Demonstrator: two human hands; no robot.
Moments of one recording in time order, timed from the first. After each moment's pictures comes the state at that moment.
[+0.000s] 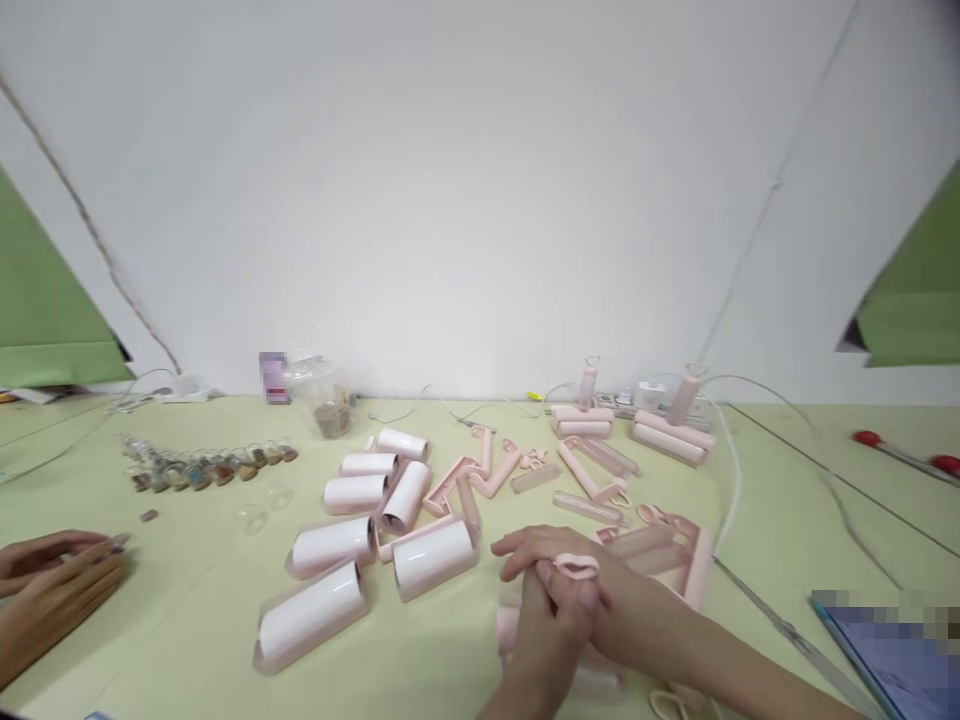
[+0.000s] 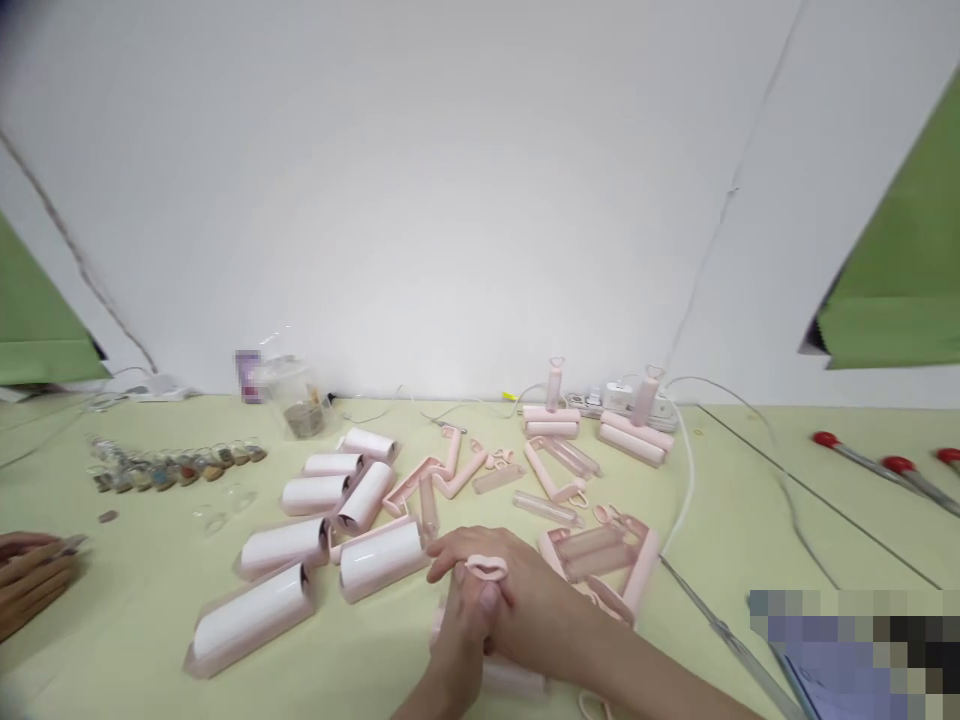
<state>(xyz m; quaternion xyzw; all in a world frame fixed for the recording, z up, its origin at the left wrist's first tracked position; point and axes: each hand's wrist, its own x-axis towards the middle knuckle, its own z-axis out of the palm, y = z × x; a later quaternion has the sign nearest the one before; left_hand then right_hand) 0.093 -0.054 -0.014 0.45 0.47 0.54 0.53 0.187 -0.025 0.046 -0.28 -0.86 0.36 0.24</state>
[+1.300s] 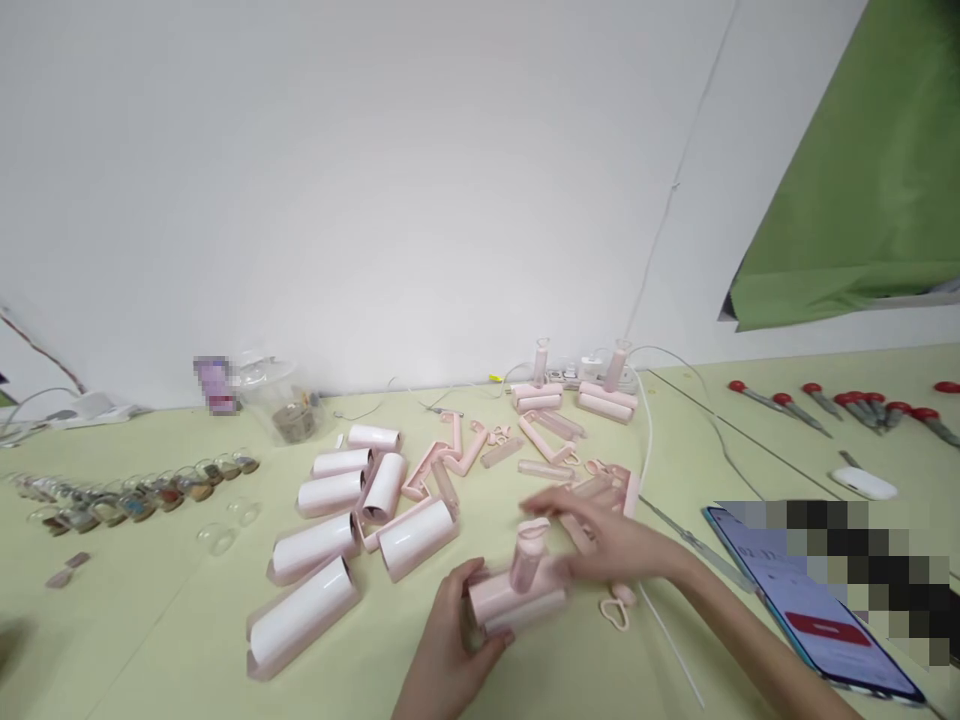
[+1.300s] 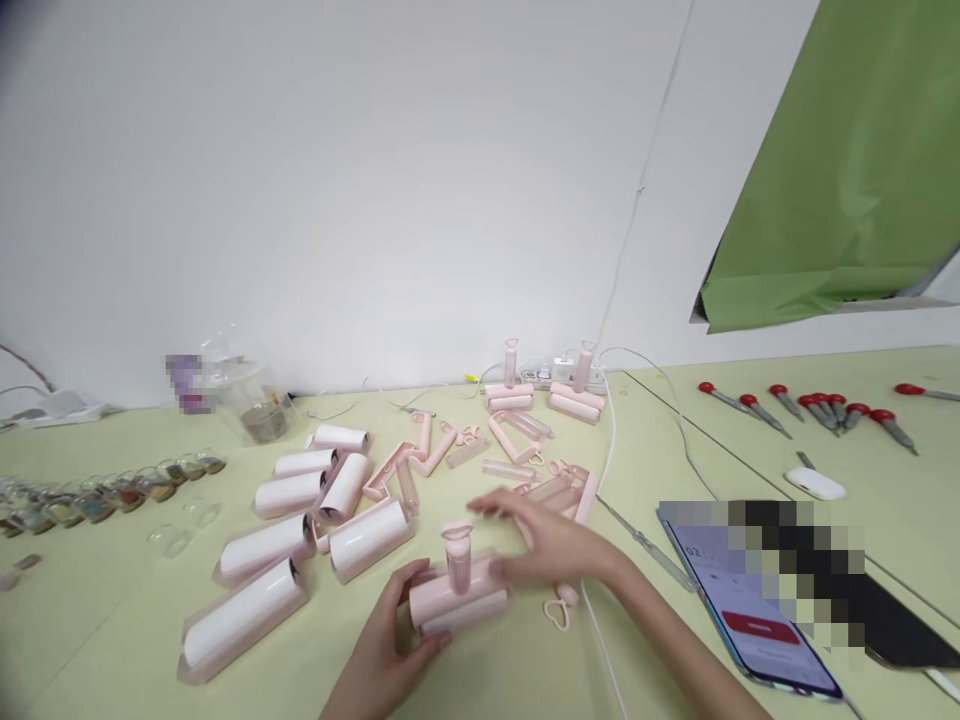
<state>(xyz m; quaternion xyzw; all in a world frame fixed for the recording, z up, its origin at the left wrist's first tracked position) 0.005 -0.097 -0.065 0.61 0.53 0.40 0.42 0.228 -0.018 0.017 -0.40 -0.83 0.34 0.18</state>
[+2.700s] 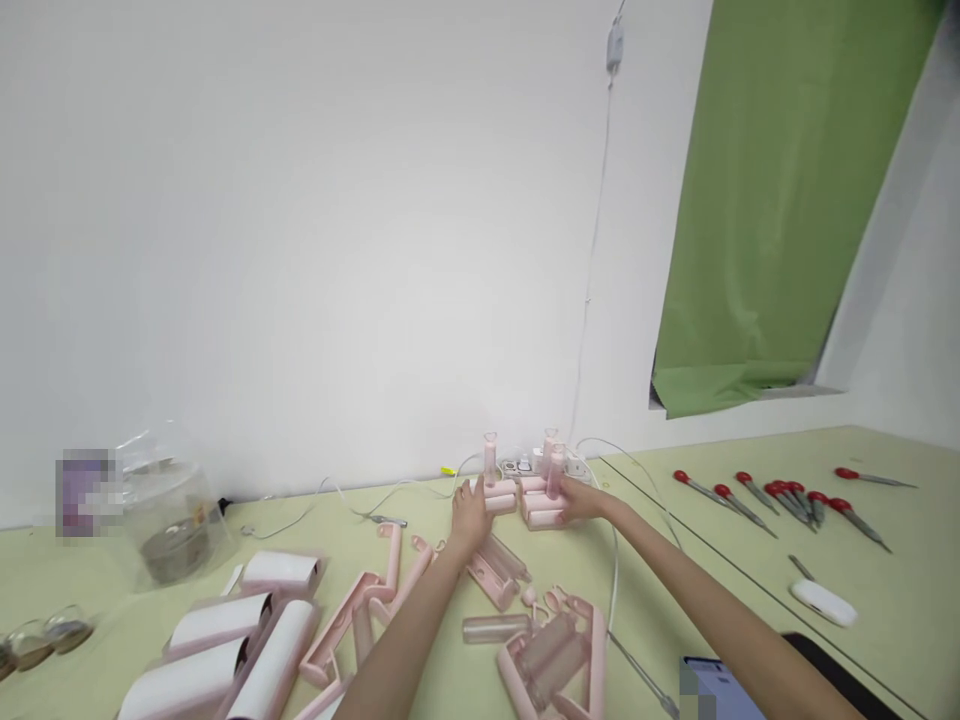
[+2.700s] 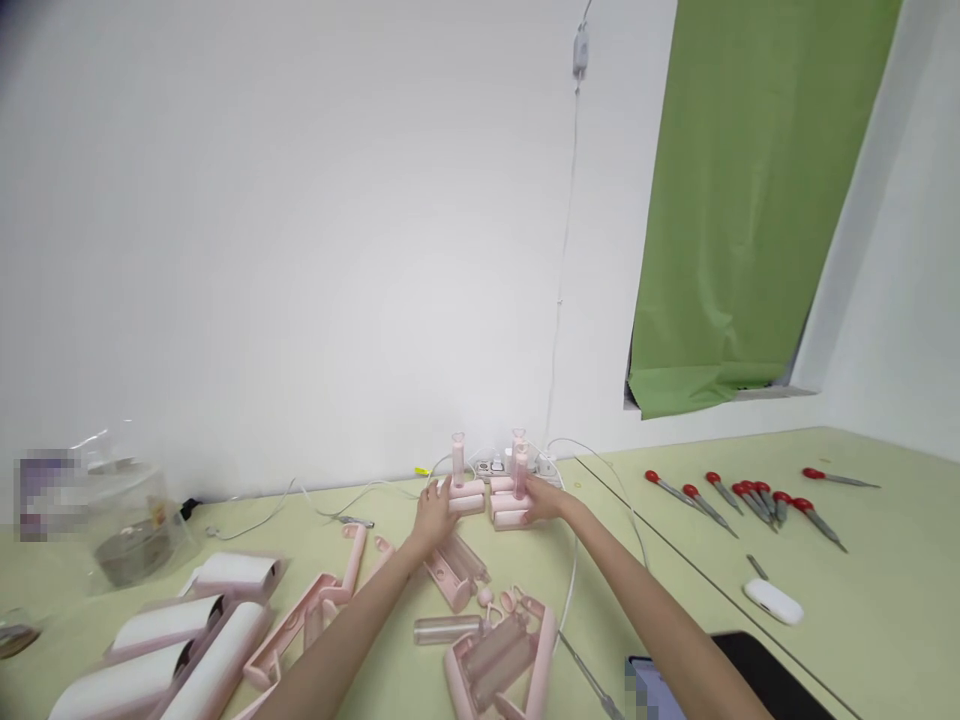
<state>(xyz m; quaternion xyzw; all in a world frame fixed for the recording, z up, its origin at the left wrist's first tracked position) 0.138 0.201 -0.032 0.80 0.56 0.20 -0.02 0.374 0.219 -0.008 -0.55 -0.83 0.04 0.07</state>
